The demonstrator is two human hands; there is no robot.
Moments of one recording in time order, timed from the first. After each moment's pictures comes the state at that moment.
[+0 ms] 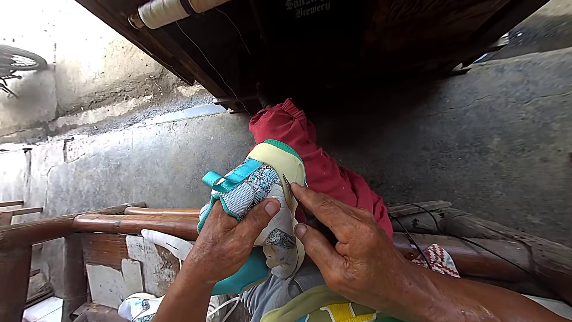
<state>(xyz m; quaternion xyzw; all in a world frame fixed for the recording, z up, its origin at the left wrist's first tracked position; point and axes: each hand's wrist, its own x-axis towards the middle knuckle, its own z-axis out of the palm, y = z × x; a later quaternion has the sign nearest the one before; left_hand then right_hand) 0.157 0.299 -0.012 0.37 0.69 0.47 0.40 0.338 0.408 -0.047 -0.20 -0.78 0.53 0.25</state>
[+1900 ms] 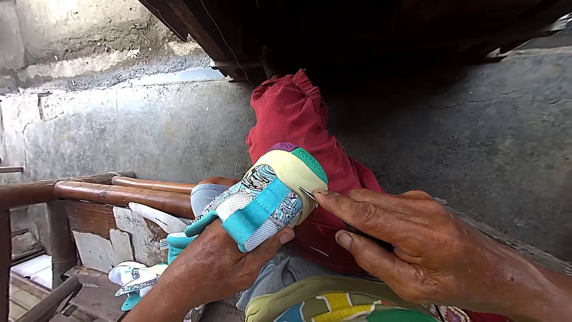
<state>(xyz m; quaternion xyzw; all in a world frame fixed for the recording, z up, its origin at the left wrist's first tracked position) 0.158 0.277 -0.013 0.52 0.71 0.32 0.35 0.360 0.476 -0.056 0.01 -0.85 0.50 0.17</state>
